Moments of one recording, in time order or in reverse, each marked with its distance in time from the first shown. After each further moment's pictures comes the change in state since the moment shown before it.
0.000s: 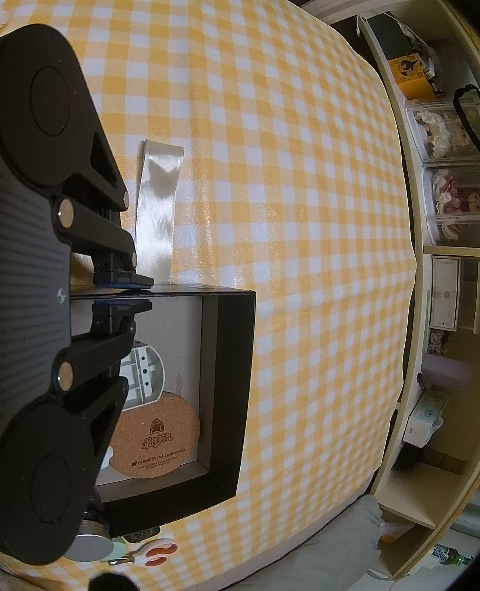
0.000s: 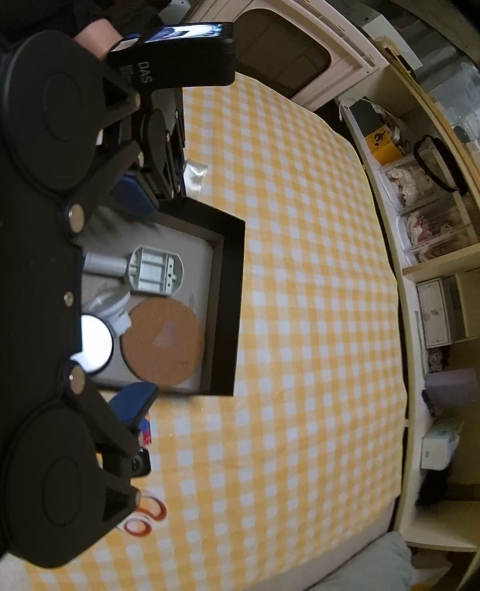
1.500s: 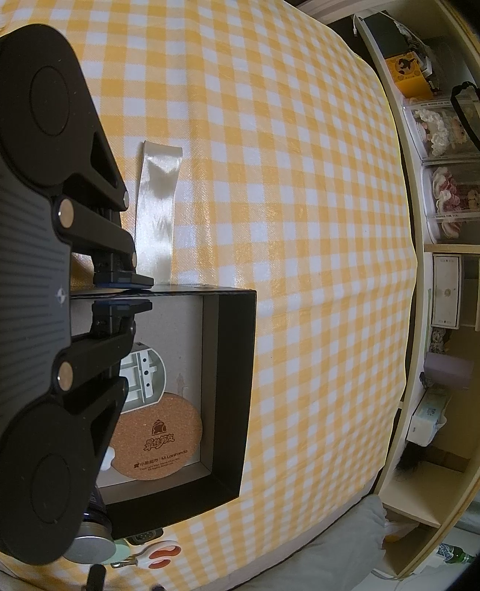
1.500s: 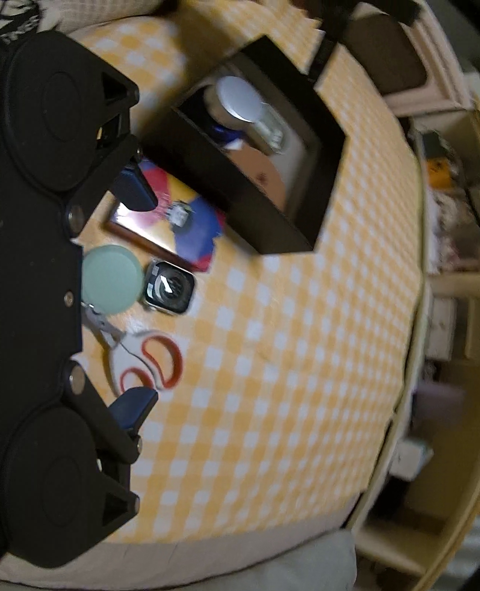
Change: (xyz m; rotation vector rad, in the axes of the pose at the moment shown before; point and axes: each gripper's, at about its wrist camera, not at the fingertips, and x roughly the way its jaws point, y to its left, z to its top) left arm 0.001 0.002 0.001 0.004 0.000 0.003; right arm 0.019 -0.142 -0.067 -0.380 -0.023 -0.065
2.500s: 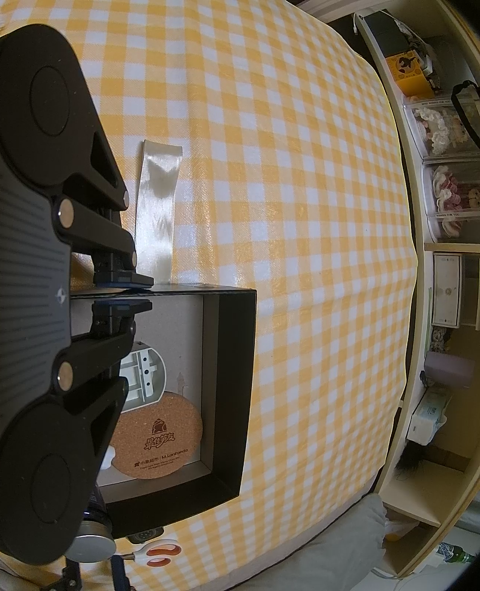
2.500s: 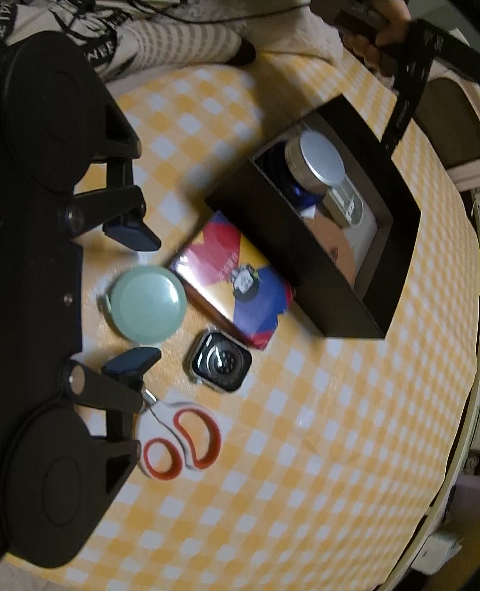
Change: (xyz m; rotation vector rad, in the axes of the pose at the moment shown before) left arm 0.000 -0.002 0.000 0.001 0.000 0.002; right arm 0.024 0.001 -0.009 -0.126 0.171 0.231
